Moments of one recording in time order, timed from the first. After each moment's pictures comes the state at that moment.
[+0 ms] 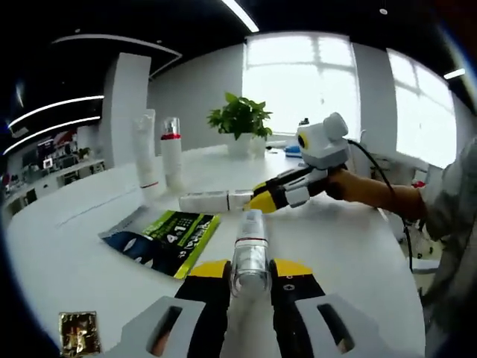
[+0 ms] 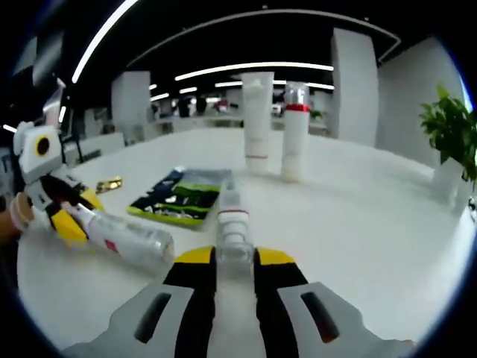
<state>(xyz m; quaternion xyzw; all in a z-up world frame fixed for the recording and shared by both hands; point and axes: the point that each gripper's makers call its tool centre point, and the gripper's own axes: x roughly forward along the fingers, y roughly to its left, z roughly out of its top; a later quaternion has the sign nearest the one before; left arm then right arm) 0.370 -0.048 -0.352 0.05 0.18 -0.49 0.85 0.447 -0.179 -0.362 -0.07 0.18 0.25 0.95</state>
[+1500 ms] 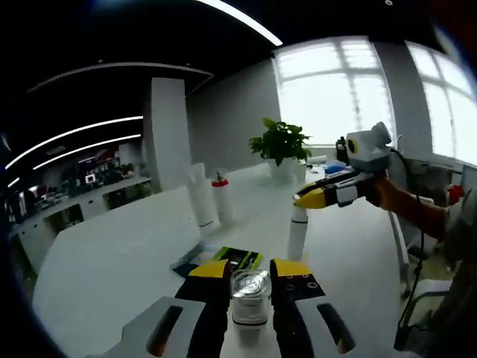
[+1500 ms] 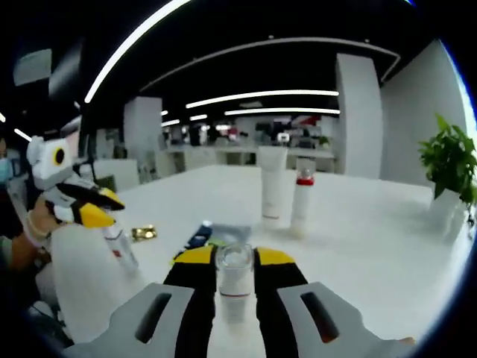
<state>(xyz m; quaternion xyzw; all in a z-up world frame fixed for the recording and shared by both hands) 0.369 -0.002 -0.267 0.08 0.13 -0.37 0.92 0.418 -0.162 -0.257 -0.05 0.11 0.28 0.95</state>
